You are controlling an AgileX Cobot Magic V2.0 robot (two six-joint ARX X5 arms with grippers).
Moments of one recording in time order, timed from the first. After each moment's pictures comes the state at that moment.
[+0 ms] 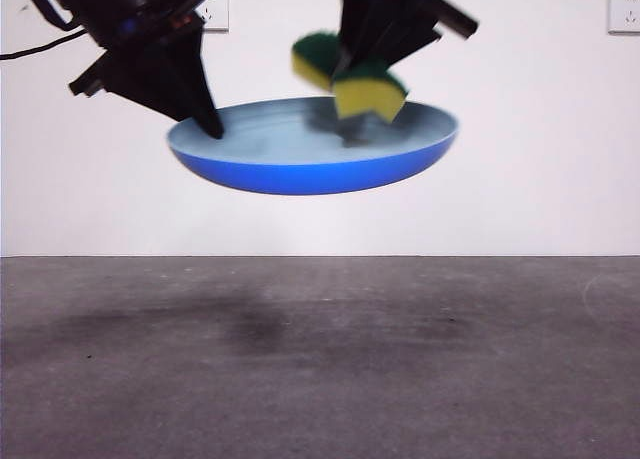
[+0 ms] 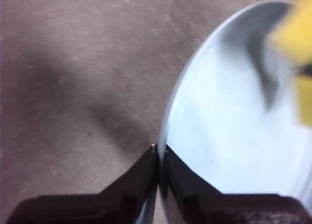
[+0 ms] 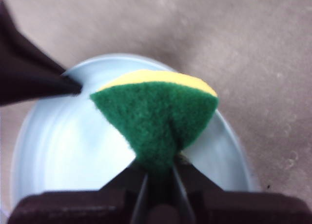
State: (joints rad) left arm -0.42 1.46 1.24 -0.65 0.32 -0.06; right arm 0.69 1.56 1.41 -0.67 -0.05 0.06
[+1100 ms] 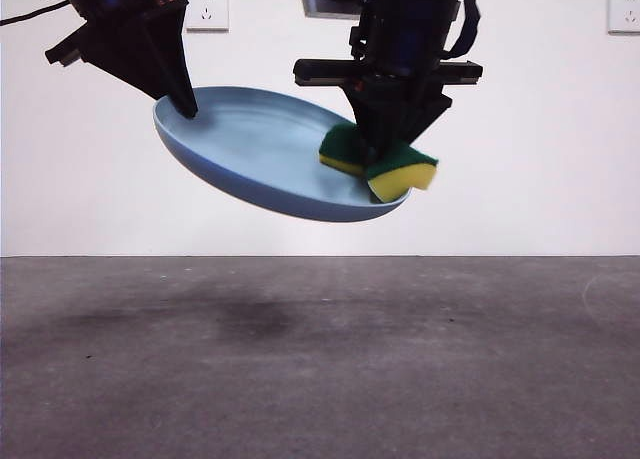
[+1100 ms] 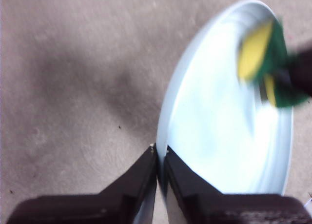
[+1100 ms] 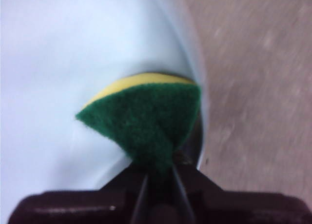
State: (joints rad) left arm -0.40 1.47 1.35 -0.80 0.25 -0.05; right arm 0.71 1.70 1.42 -0.68 0.25 0.03
